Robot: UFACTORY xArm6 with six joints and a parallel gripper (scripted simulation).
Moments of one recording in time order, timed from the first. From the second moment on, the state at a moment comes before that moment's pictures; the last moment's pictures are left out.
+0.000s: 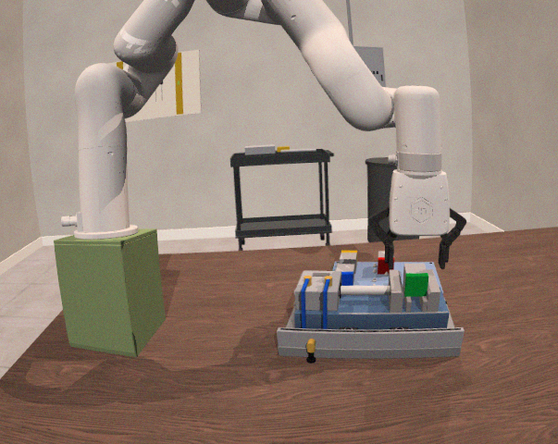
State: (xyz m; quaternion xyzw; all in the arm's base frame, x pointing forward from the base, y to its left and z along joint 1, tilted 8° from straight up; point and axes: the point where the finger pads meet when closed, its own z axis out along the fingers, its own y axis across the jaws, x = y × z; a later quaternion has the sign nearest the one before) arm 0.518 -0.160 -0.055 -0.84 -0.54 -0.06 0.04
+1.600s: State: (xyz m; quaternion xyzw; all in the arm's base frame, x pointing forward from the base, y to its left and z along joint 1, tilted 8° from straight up) arm 0.517 -0.161 -0.046 -0.84 -0.54 -0.06 0.04
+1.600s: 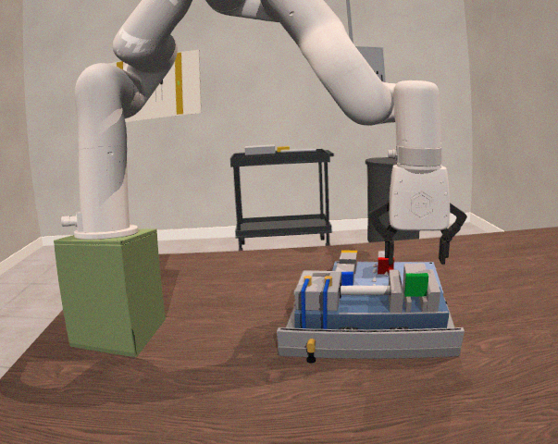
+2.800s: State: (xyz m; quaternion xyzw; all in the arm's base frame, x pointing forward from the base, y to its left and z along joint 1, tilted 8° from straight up) arm 0.513 -0.172 0.032 -0.84 -0.54 -0.06 0.04
